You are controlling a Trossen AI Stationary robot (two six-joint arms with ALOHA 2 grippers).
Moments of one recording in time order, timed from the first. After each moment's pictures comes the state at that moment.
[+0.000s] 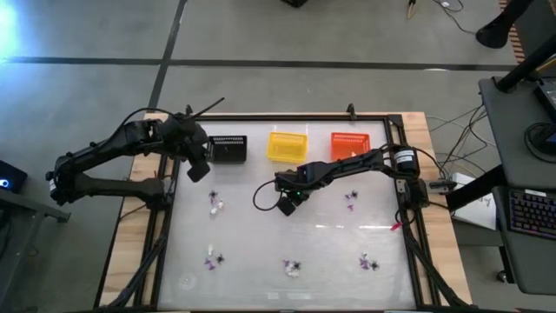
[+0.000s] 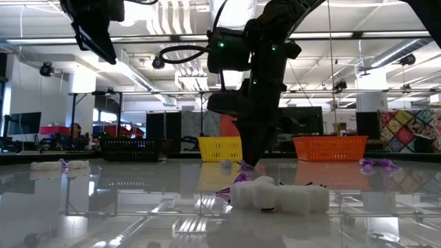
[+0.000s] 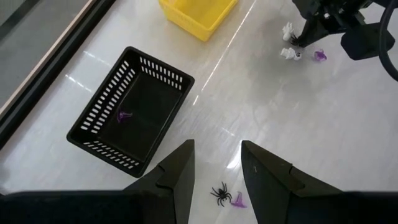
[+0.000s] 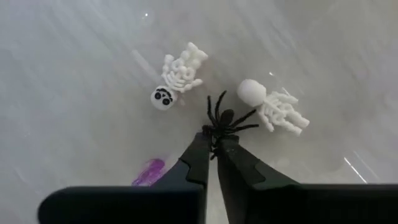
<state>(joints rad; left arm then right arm) 0.39 0.94 1.08 -1.10 -0.01 -0.11 -0.03 2.05 1.40 -0.67 -0.03 0.75</state>
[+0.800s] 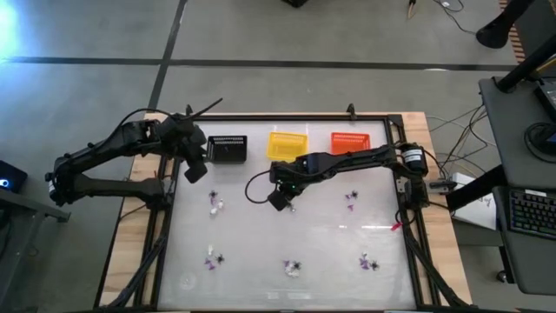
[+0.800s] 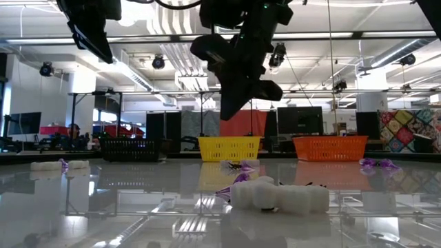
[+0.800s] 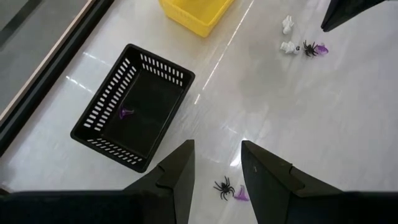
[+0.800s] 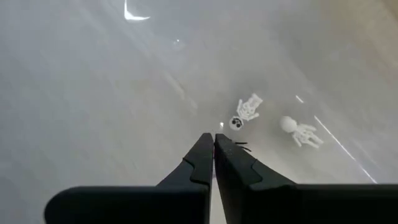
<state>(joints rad) 0.39 0.92 1.08 -1.13 -0.01 -0.09 -0.03 1.98 1.58 -0.77 -0.04 0.76</state>
